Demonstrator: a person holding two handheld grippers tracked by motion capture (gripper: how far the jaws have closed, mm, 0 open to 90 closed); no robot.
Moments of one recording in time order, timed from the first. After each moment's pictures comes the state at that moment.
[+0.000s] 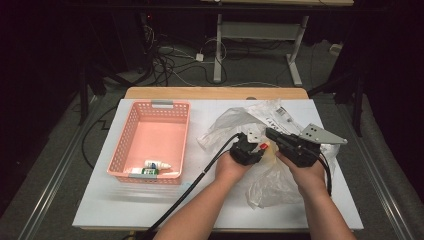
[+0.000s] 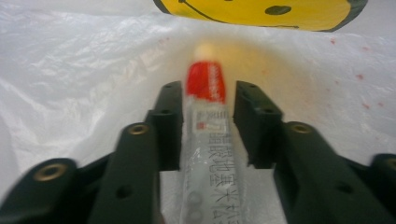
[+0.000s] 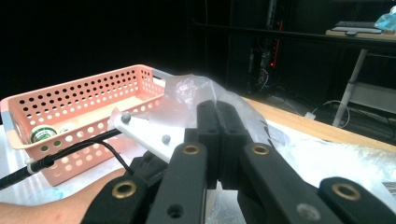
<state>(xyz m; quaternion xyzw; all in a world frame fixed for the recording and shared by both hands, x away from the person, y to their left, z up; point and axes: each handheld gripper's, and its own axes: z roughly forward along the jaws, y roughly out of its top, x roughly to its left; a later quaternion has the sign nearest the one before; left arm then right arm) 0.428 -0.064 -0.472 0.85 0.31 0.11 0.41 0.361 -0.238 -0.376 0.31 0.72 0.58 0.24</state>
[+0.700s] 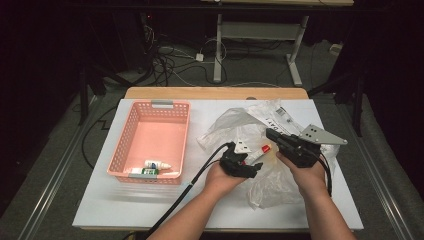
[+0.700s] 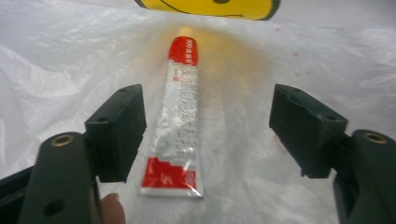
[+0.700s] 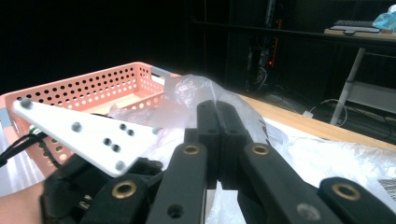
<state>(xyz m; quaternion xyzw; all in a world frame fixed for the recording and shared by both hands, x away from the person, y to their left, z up) 0.387 -0.029 -0.467 0.84 0.29 0.08 0.45 0.359 -0.239 -0.377 0.31 0.72 0.57 0.24</state>
